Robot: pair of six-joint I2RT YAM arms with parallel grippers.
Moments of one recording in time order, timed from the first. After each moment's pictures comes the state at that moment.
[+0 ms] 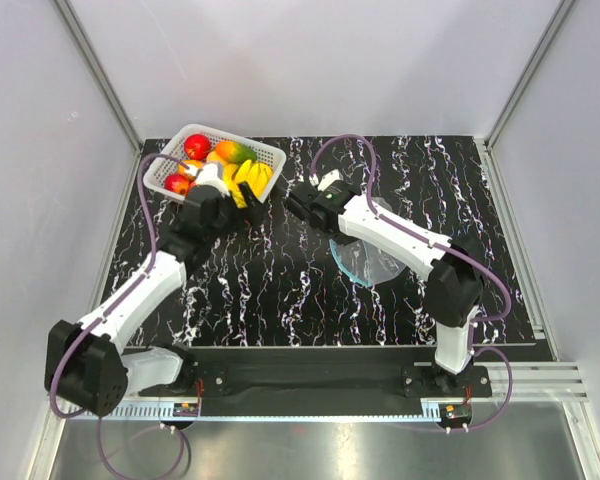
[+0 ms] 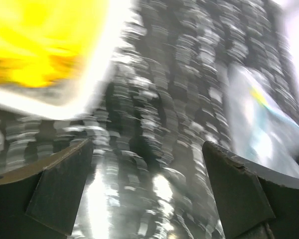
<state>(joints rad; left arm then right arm) -0.43 1.18 0.84 -0.08 0.00 -0.54 0.85 1.90 1.75 -1.30 0.78 0.51</state>
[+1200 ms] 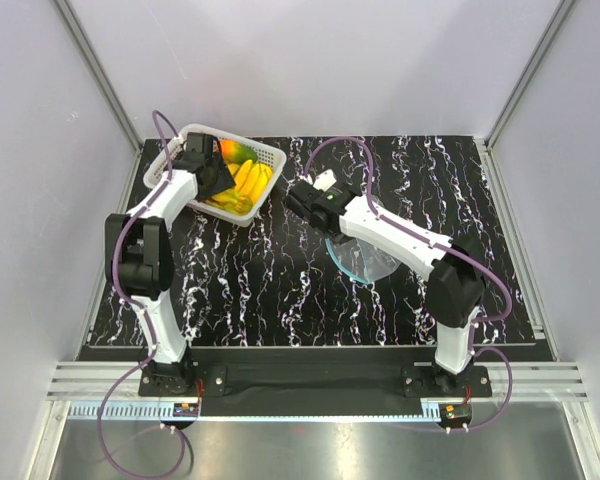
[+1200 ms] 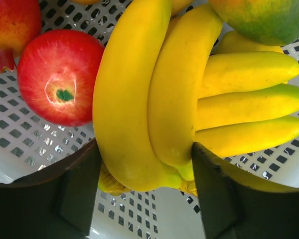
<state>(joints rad) -0.11 1.92 1.53 -0.49 -0.12 -0.53 0.85 1.89 1.73 -1.20 0.72 0.41</state>
